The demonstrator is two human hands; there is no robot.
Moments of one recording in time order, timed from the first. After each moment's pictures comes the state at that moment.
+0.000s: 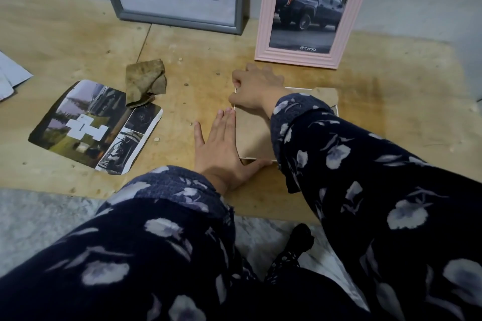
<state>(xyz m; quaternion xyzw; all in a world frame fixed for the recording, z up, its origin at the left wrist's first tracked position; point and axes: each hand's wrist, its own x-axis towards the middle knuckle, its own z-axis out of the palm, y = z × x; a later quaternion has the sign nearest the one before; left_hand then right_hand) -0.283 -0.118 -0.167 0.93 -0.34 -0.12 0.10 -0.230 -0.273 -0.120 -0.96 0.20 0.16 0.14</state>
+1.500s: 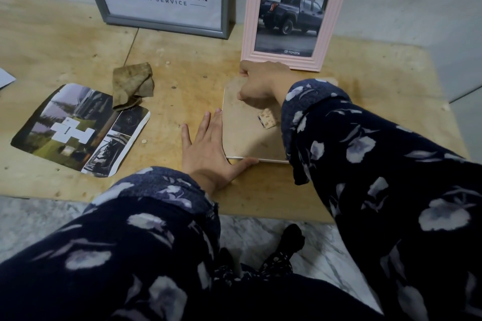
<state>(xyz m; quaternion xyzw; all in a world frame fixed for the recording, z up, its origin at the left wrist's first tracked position) -0.282 -0.116 -0.171 0.93 -0.34 -0.09 0.13 -0.246 -0.305 -0.082 -0.94 0.22 0.21 0.14</state>
